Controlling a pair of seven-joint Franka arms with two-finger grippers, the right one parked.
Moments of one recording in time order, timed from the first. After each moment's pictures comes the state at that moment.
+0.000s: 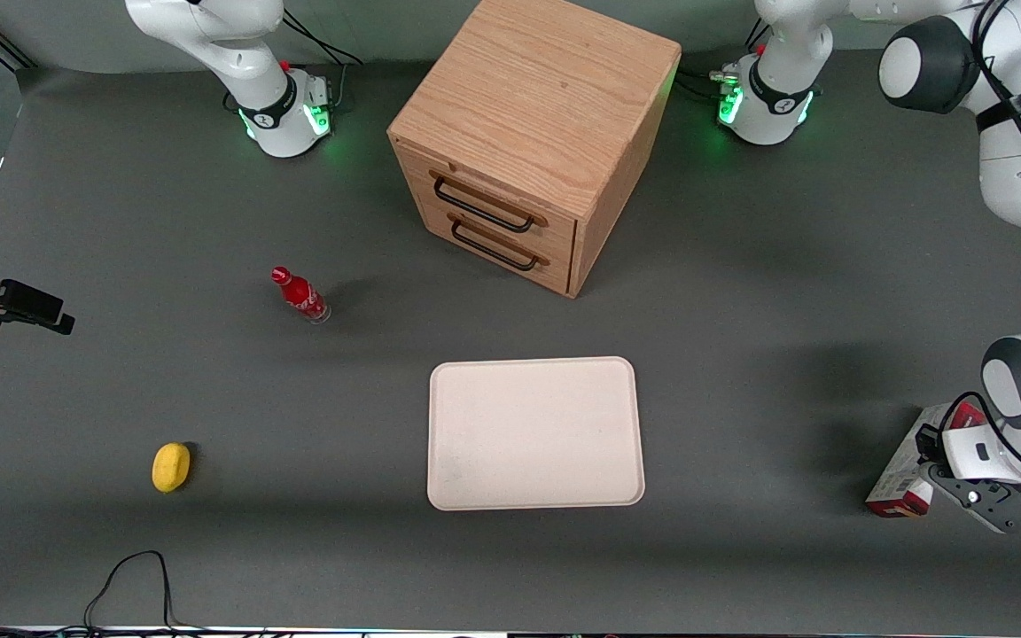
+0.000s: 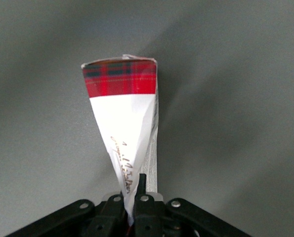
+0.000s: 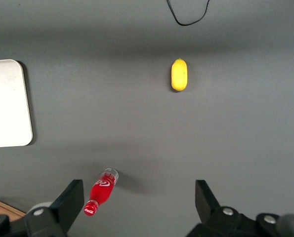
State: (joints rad) arm 0.19 0.88 -0.02 -1.21 0.05 2.08 0.88
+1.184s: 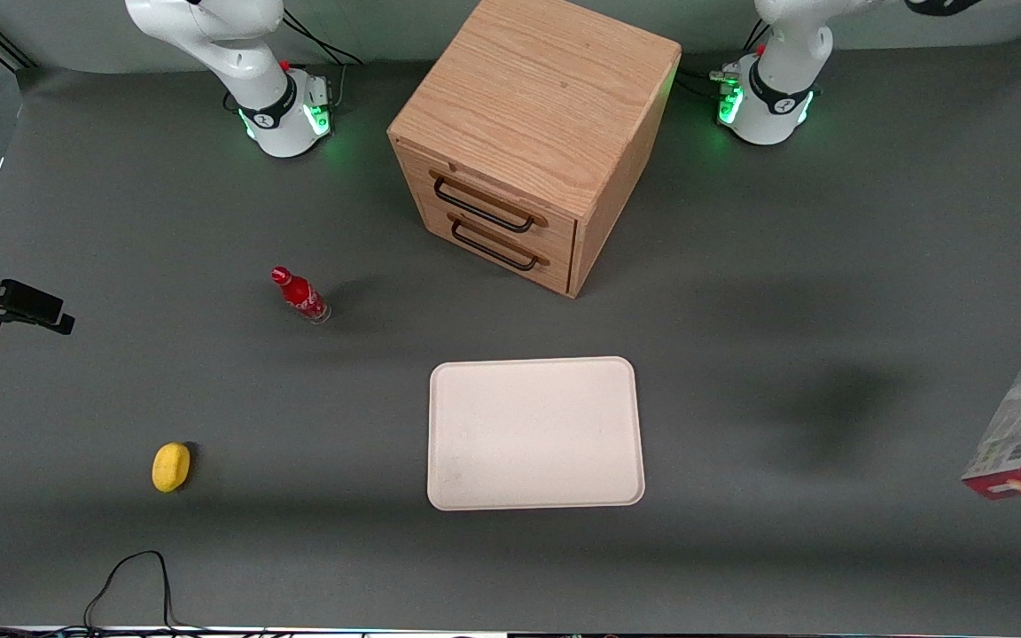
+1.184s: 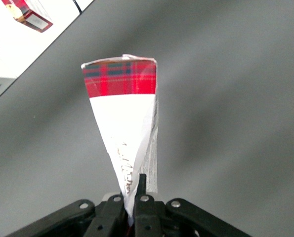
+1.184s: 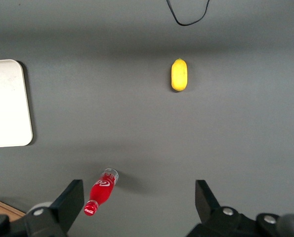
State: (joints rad) arm 0.19 0.52 -0.02 -1.13 0.05 1.68 0.87
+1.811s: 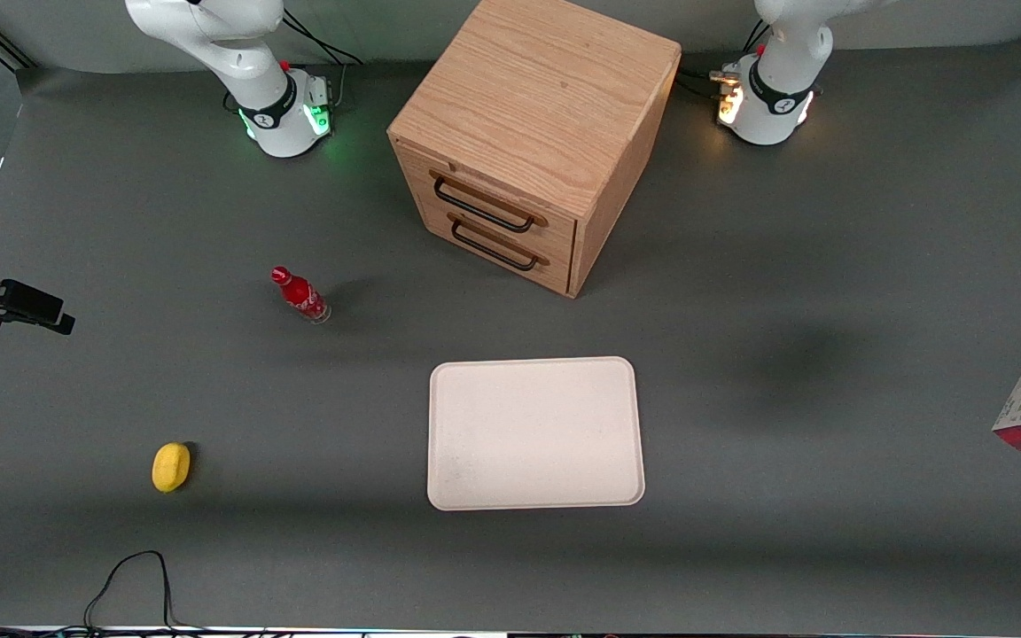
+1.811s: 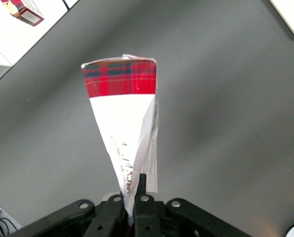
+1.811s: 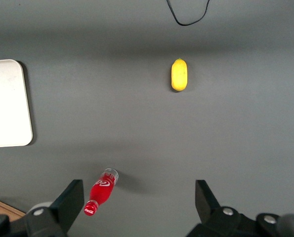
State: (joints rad) arm 0.18 0.48 -0.03 -1.00 0.04 1.45 0.84
